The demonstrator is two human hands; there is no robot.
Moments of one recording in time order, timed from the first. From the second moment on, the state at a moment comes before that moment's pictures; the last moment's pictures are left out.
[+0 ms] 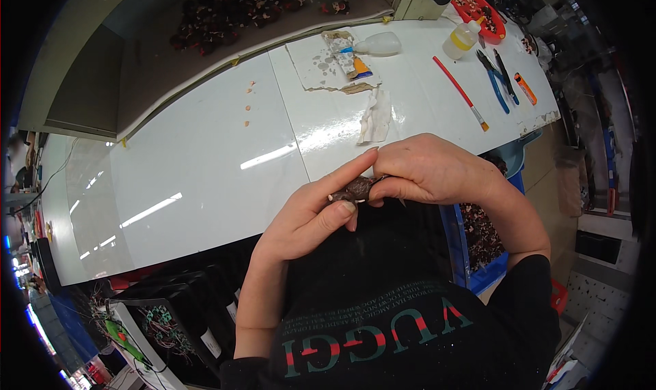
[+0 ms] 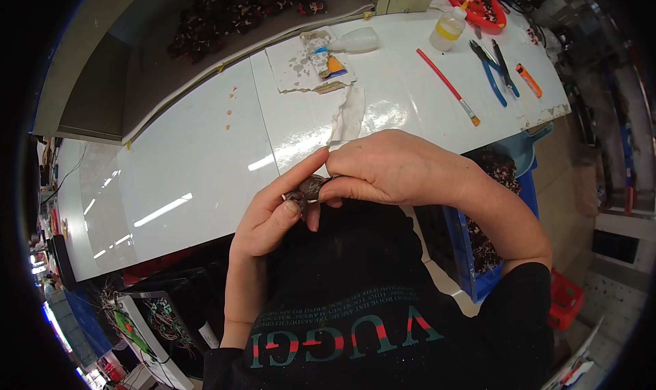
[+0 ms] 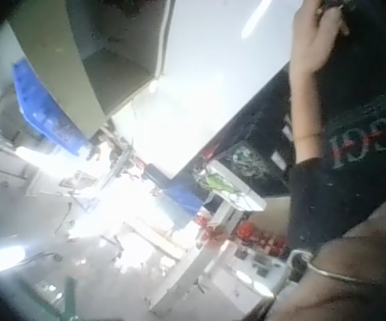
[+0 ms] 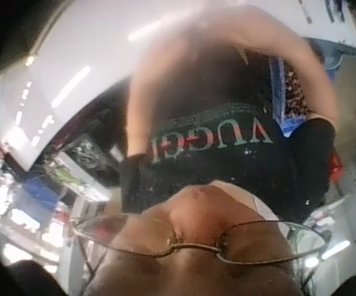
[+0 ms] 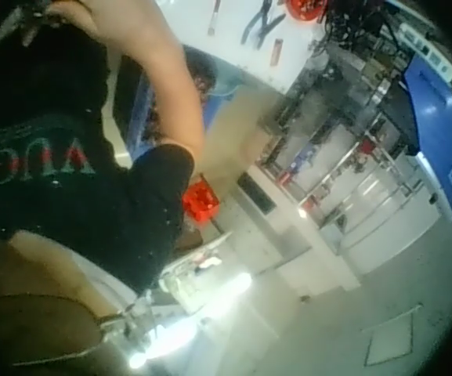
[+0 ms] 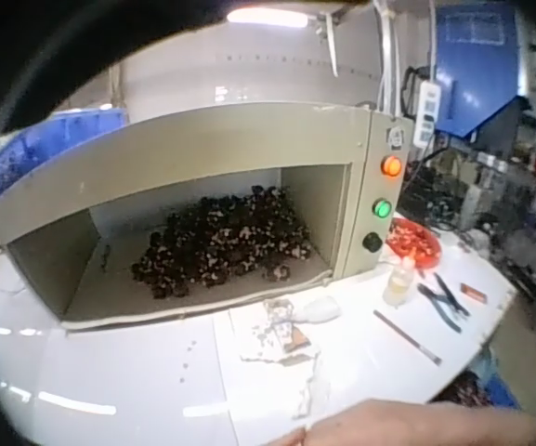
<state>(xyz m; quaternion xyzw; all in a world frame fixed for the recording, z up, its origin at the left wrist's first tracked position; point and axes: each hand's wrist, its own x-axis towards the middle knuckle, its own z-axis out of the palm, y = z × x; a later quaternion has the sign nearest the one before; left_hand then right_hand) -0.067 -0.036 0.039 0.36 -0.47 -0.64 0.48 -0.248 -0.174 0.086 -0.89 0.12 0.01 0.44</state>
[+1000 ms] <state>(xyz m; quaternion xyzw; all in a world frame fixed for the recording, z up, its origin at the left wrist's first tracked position) -0.060 -0.032 0.040 0.37 -0.47 -0.63 0.49 -0.240 -0.163 0.090 -0.92 0.15 -0.04 0.36</state>
